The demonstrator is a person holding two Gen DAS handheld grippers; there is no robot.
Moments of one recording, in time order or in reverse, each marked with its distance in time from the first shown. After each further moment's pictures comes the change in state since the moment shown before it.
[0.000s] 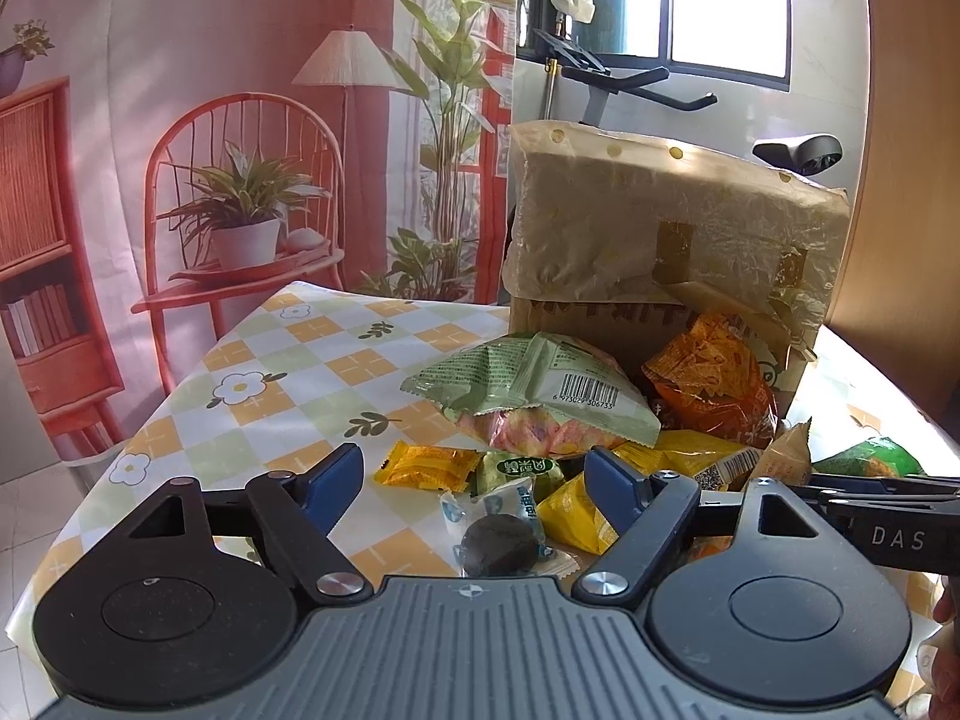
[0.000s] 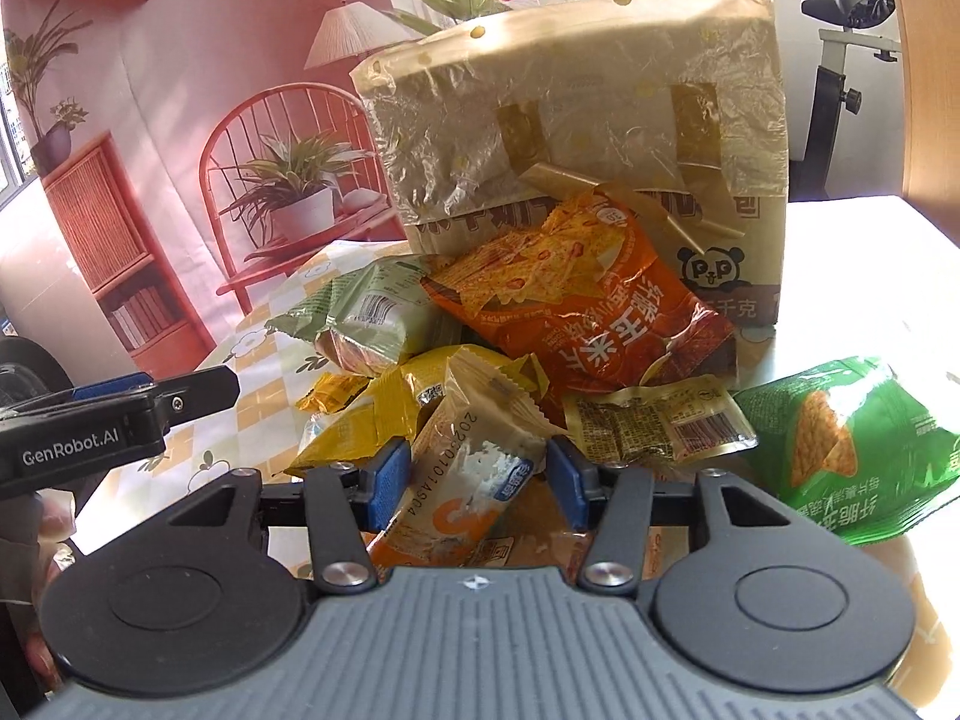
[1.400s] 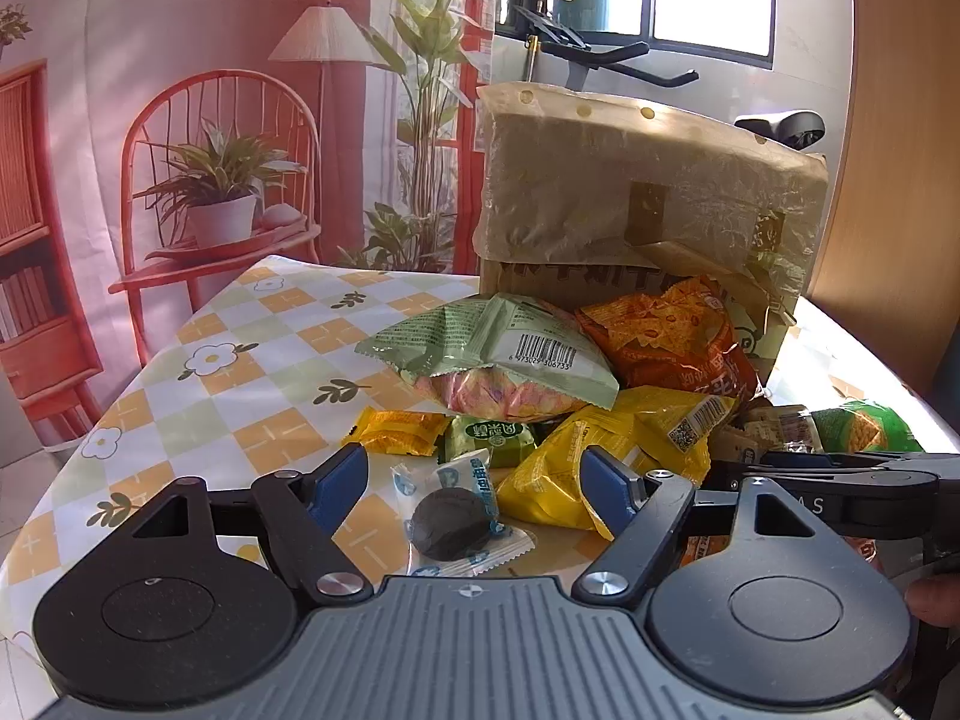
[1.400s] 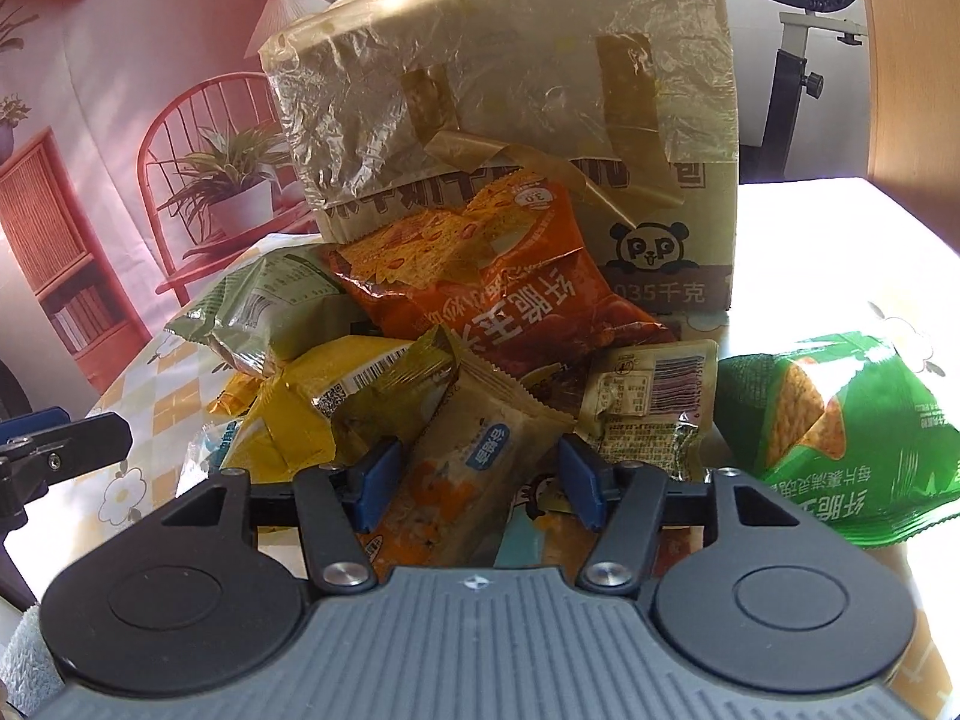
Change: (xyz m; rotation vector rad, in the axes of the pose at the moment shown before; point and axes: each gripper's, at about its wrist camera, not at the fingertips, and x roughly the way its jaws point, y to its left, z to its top) left arm 0.006 -0.005 -0.012 0.008 0.045 -0.042; right arm 0.038 -0.018 -0.006 -0.021 0.051 -0.071
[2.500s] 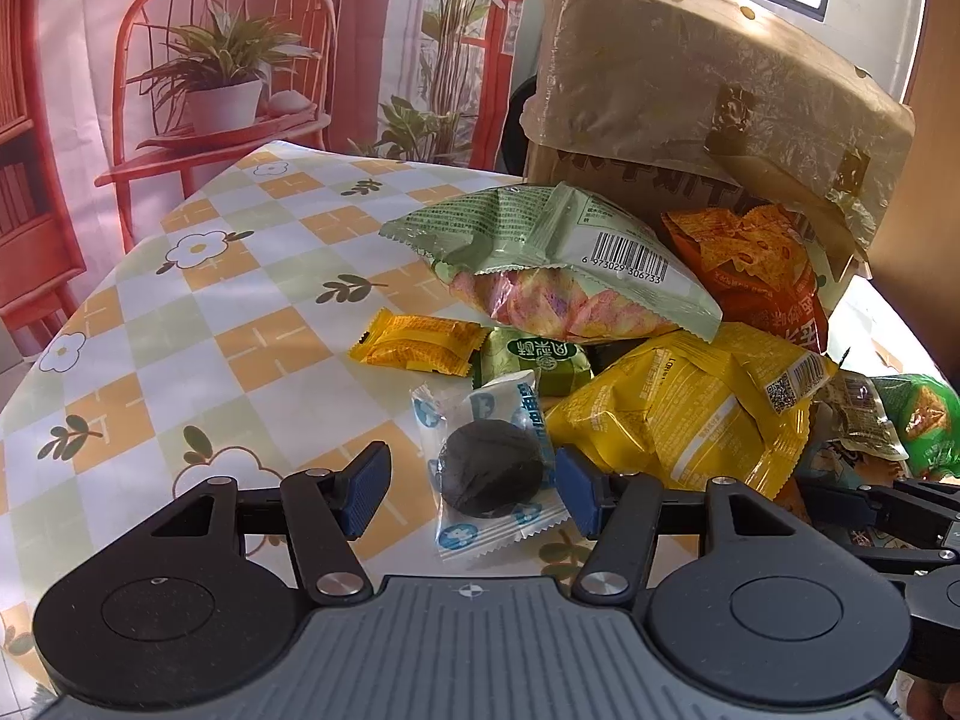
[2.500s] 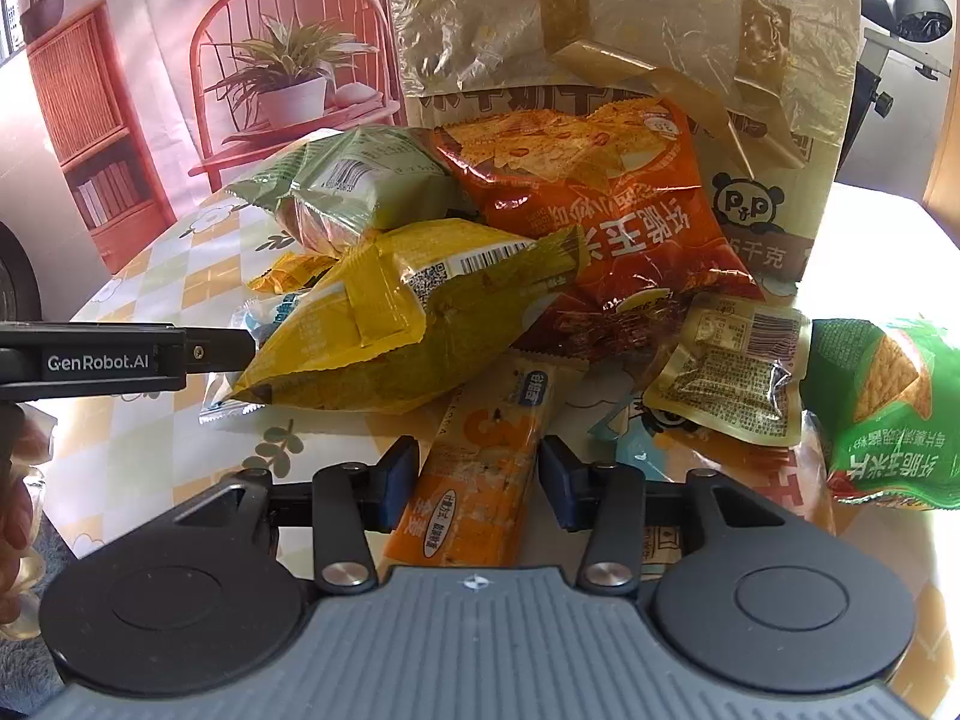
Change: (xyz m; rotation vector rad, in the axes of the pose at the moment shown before) left arm 0.060 0.027 -0.010 -0.089 0.188 -0.025; right arm 0.011 0.035 -0.022 -0.157 0.111 0.015
